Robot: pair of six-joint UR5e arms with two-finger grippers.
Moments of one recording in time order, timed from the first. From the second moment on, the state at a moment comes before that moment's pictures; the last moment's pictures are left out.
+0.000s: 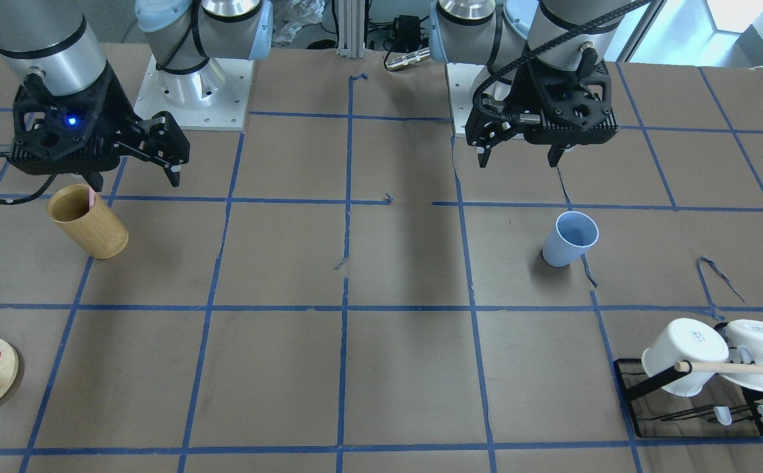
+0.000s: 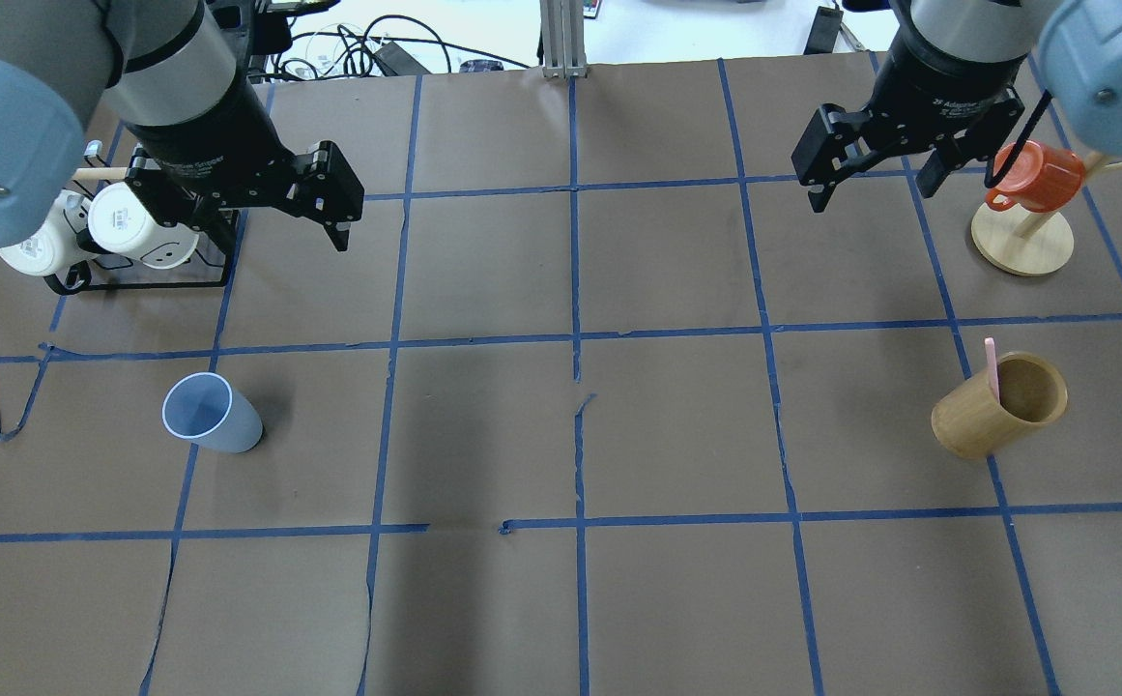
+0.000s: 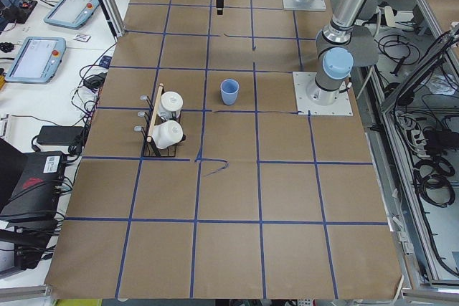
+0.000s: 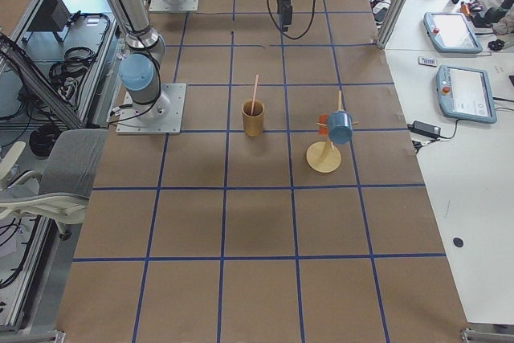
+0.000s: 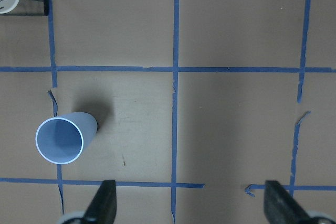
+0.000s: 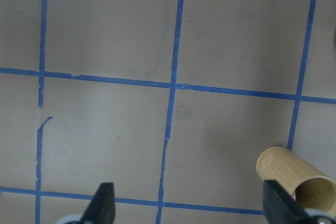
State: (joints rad) left arm -1.63 -1.56 -1.55 -1.59 1.61 -0.08; right arm 1.54 -1.54 1.55 -1.60 -1.57 -0.14
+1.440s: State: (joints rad) left arm -1.63 -1.55 -1.55 -1.59 1.61 -0.08; right arm 1.54 -1.54 1.58 -1.68 -1.53 -0.14
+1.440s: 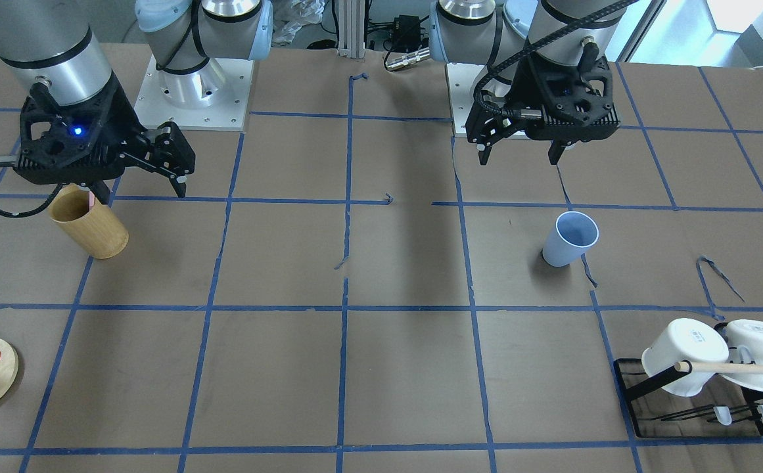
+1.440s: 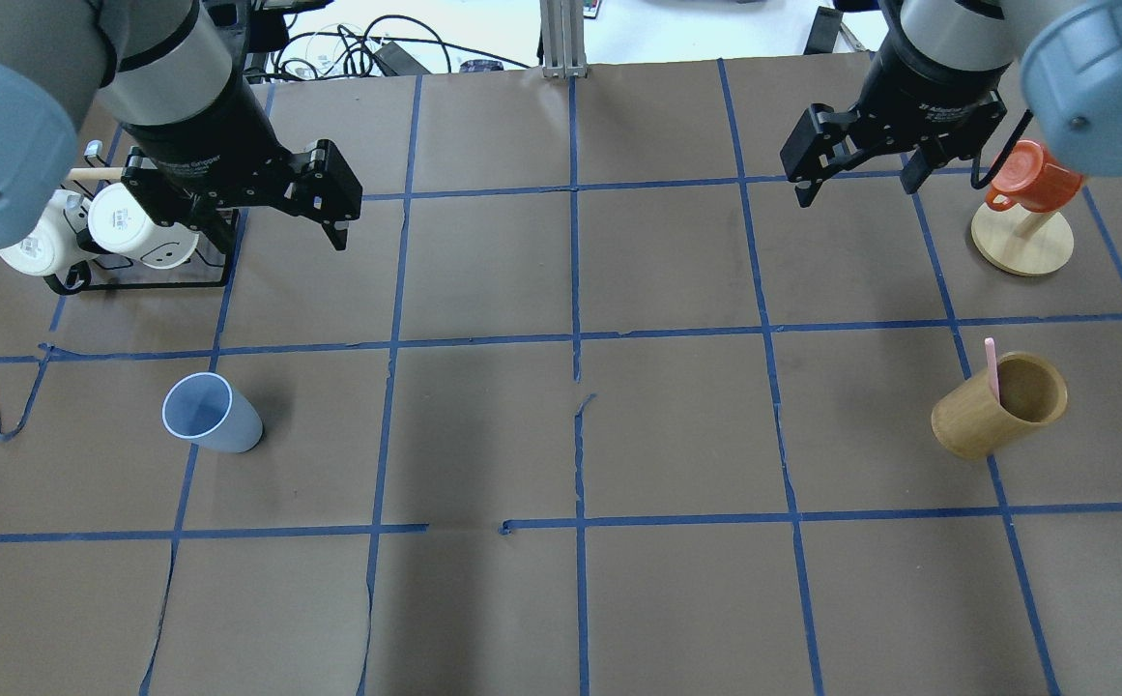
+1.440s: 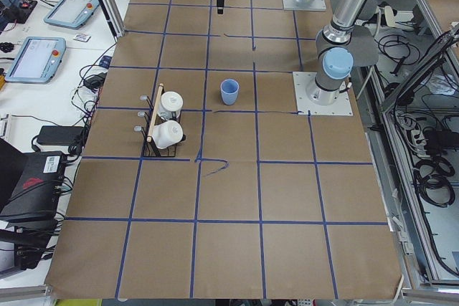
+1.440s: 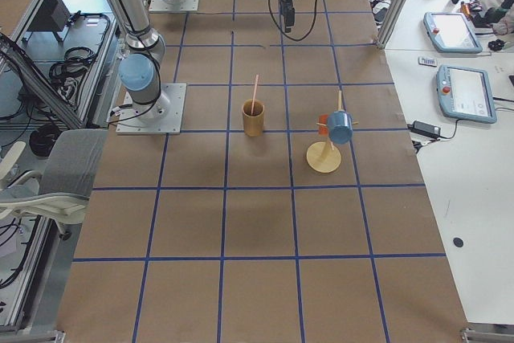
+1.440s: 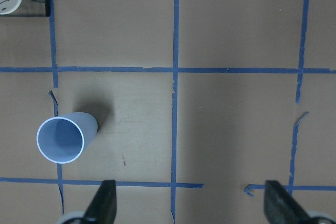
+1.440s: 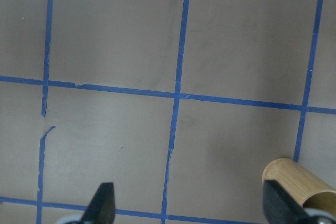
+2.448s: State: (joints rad) left arm -1.57 -1.57 -1.70 -1.52 1.63 0.00; right arm 1.54 -1.54 1.58 -1.68 -1.54 -0.14
